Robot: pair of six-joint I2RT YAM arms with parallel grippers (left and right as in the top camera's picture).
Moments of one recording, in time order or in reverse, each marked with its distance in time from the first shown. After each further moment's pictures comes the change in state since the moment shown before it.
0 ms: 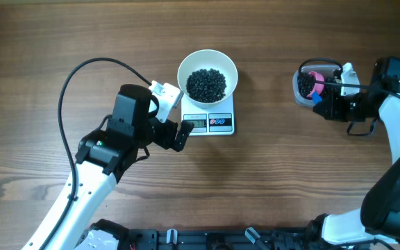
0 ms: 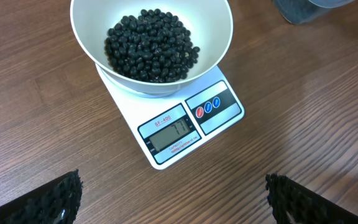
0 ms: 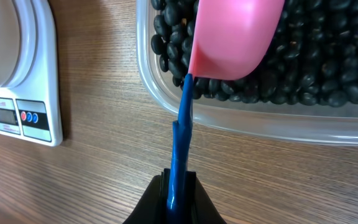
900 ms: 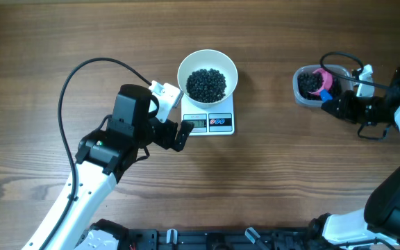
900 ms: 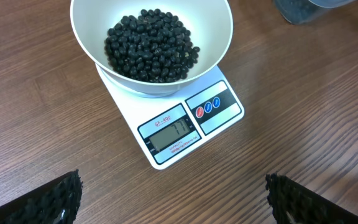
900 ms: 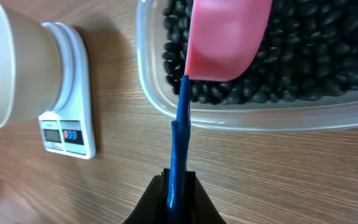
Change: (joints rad) left arm 0.000 0.000 0.000 0.000 0.000 0.000; right arm -0.122 0.003 0.000 -0.011 -0.170 0.022
